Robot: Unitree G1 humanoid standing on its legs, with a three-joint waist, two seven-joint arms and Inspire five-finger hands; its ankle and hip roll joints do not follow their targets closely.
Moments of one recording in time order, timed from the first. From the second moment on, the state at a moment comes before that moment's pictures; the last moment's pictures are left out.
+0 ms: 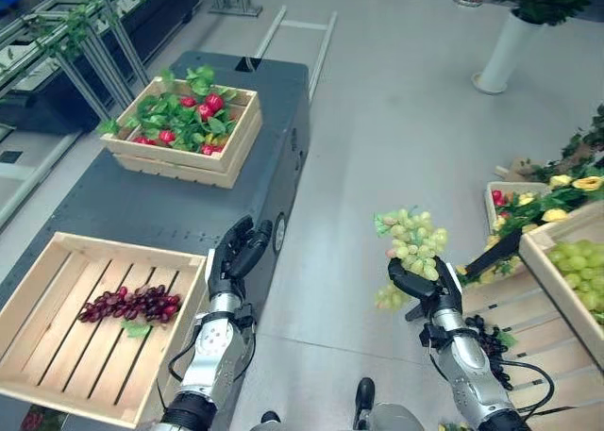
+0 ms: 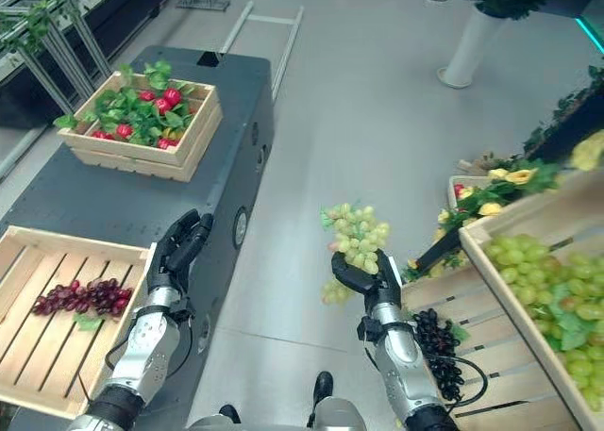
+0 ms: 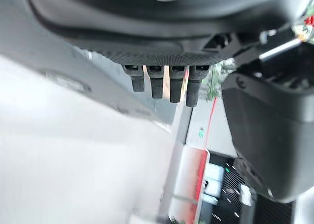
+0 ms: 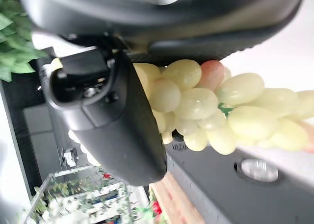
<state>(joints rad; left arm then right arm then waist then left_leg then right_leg) -0.11 0.27 -0.26 0.40 -0.53 -0.34 0.23 -0.01 -0.38 0.24 0.35 0.51 -0.32 -0.10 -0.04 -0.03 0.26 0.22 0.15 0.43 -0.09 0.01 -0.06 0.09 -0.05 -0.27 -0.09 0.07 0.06</state>
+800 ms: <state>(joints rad) -0.04 0.27 -0.30 0.39 -0.58 -0.39 0.27 -0.04 -0.35 0.33 0.33 0.53 -0.32 0.06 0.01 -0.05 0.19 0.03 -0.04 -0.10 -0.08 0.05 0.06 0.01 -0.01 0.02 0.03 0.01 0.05</state>
